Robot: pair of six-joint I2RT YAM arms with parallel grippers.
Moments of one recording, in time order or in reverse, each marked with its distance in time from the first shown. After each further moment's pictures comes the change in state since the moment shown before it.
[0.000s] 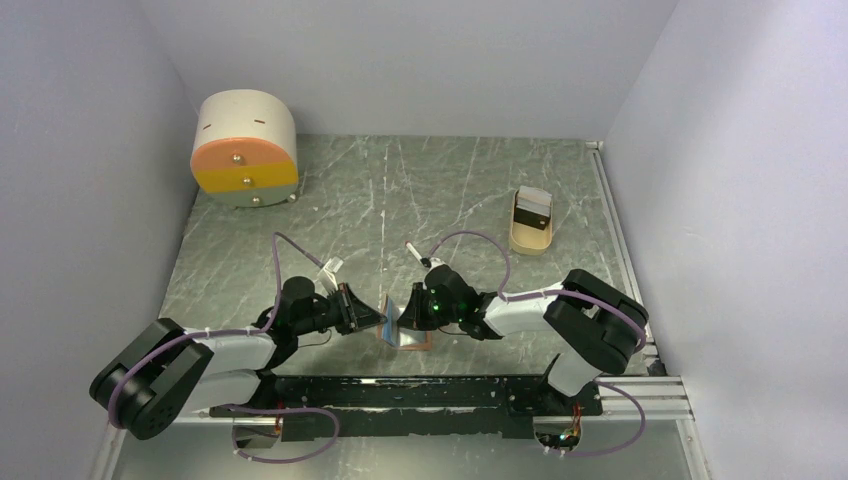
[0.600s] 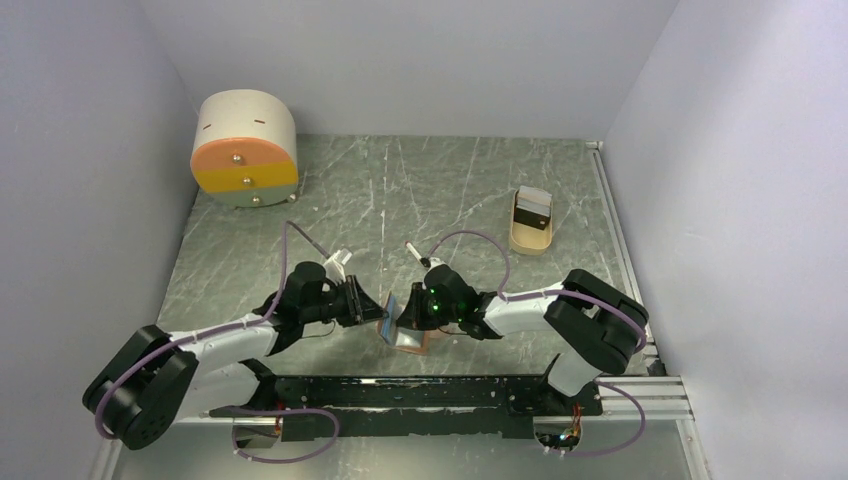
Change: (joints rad) left arm -0.011 -0.042 0.146 -0.326 -0.041 0.118; right arm 0.000 0.000 0.004 -0.006 0.001 -0.006
